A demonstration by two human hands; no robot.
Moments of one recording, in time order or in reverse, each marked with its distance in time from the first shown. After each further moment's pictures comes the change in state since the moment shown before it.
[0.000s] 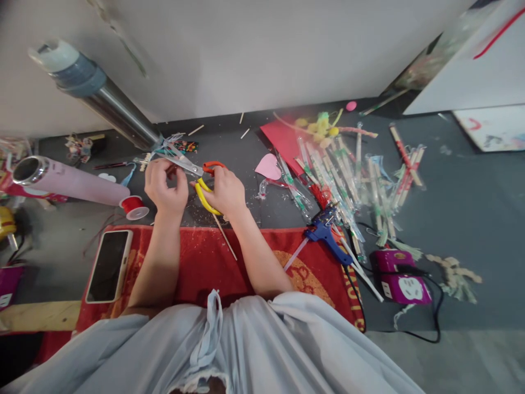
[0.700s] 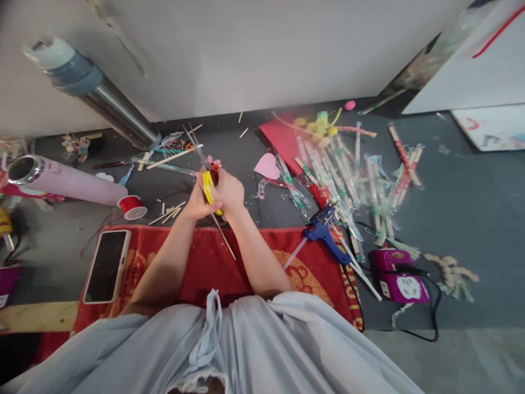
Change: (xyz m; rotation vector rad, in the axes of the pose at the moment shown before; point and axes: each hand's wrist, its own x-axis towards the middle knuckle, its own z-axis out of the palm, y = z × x) left_hand -0.035 0.002 0.046 -0.659 -0.597 -0.088; right_hand 0.003 -0.006 -0.007 0.043 -0.130 0.263
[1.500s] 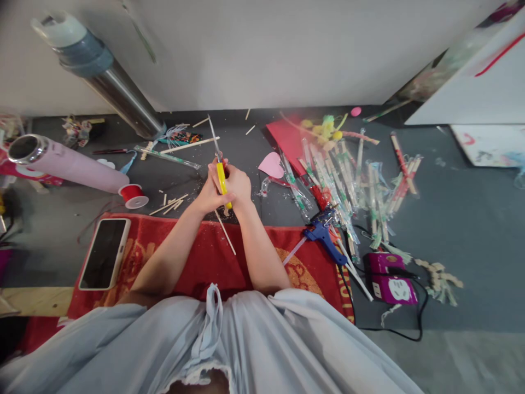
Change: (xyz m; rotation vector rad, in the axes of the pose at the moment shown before) left_hand -0.002 -0.011 0.017 0.009 0.006 -0.106; right_hand 0.003 0.009 -0.006 0.063 -0.028 0.012
